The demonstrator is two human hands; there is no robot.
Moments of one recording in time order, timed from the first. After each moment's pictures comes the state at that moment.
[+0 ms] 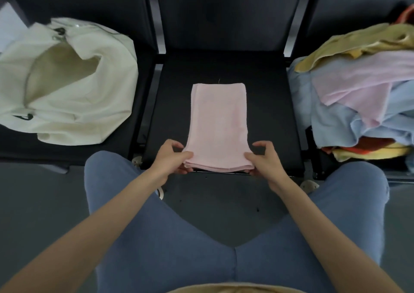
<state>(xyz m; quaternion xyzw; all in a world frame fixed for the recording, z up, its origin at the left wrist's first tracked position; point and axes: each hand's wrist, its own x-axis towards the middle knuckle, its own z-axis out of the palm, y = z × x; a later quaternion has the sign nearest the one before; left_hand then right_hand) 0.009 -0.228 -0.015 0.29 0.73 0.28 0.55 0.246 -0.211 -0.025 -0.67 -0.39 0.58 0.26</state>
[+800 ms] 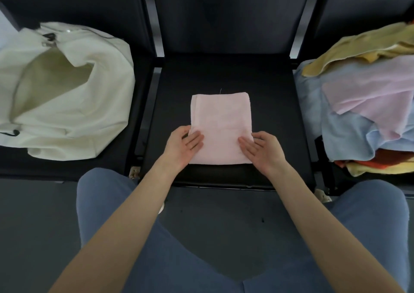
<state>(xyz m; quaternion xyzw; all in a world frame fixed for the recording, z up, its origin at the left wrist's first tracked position) 0.018 -0.145 -0.037 0.00 0.54 0.50 0.68 0.227 -0.136 -0.037 -0.52 -0.04 0.72 0.45</state>
